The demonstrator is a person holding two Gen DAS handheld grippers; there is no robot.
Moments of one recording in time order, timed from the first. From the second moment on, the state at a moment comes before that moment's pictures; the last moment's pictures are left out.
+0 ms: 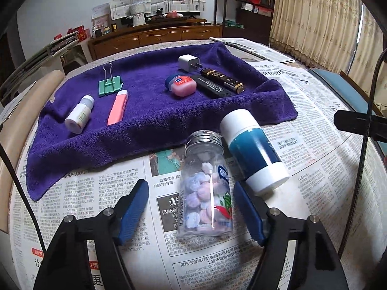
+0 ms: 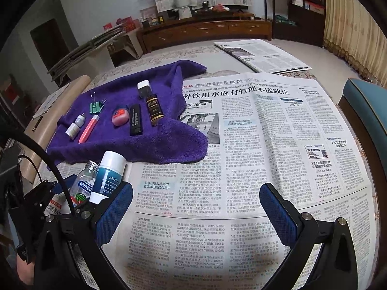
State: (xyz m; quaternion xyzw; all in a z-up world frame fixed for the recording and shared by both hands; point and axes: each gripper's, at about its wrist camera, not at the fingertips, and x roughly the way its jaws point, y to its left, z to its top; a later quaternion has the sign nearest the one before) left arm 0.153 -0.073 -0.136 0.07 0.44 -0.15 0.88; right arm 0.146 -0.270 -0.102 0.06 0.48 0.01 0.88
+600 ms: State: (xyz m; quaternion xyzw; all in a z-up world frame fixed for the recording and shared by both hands) left arm 0.150 -0.065 -0.132 0.06 0.43 -0.16 0.88; right arm 0.145 -0.256 -0.102 0.05 0.48 0.03 0.88
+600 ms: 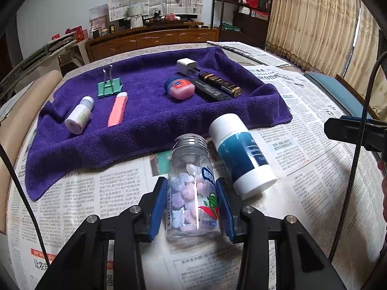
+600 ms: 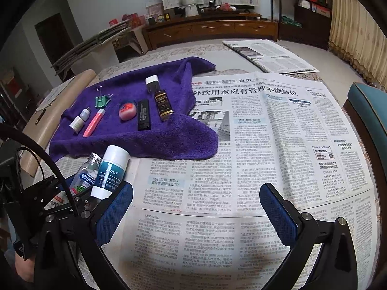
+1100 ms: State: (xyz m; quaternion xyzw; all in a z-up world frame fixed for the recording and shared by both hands) left arm 0.135 -0.015 -0.128 0.04 0.44 -0.14 0.89; right arm 0.151 -0.184 -0.110 0.01 0.48 0.08 0.87
